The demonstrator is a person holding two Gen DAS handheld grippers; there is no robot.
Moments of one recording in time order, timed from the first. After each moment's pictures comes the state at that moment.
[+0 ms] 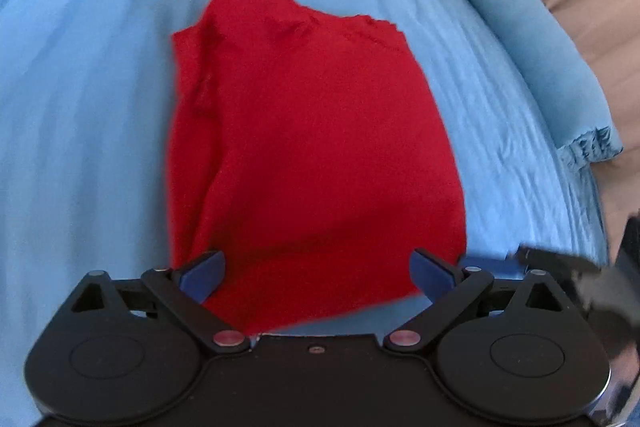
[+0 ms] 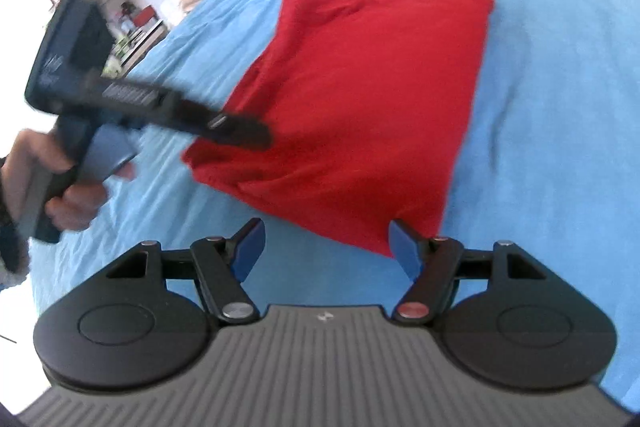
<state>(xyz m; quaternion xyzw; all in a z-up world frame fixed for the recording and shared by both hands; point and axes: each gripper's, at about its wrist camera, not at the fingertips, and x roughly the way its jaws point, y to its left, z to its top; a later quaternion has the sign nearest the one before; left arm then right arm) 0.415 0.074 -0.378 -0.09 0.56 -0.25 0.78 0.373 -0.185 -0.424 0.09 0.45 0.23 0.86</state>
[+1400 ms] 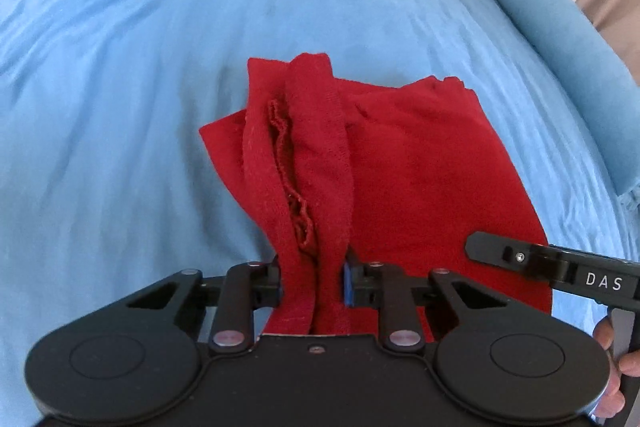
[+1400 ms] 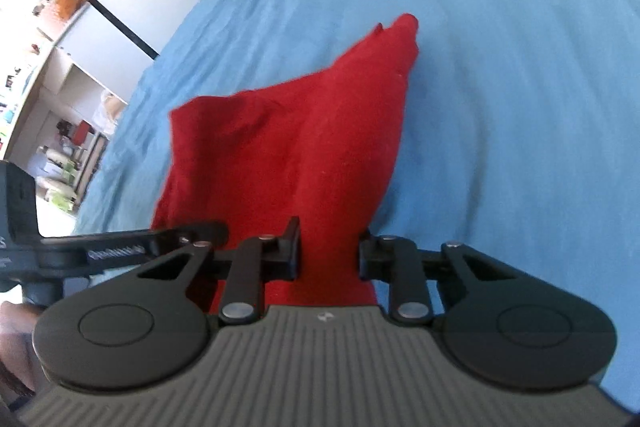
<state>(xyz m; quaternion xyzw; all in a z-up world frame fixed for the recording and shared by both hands) 0.493 0.034 -0.369 -0.06 0.52 -0.18 0.83 0.484 -0.205 -0.419 0.22 0.44 0.13 0.86</state>
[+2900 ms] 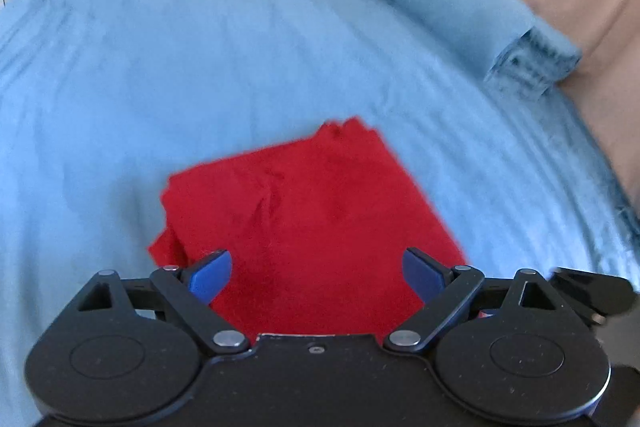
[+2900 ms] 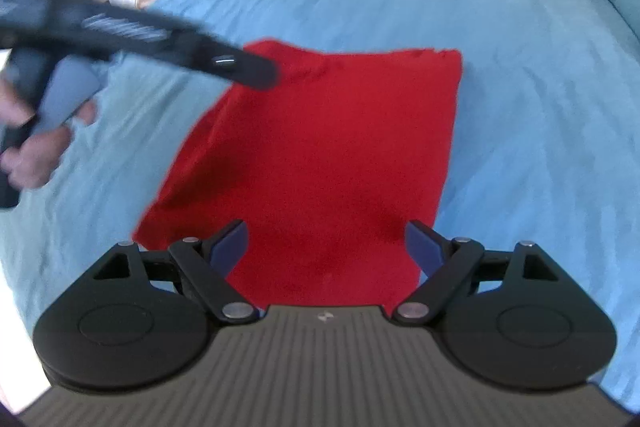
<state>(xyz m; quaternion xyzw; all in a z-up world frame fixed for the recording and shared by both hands) 0.328 -0.095 -0.355 0.04 0.47 -0.30 0.83 0.208 -0.258 -0.405 0.02 0.44 0.13 0.89</state>
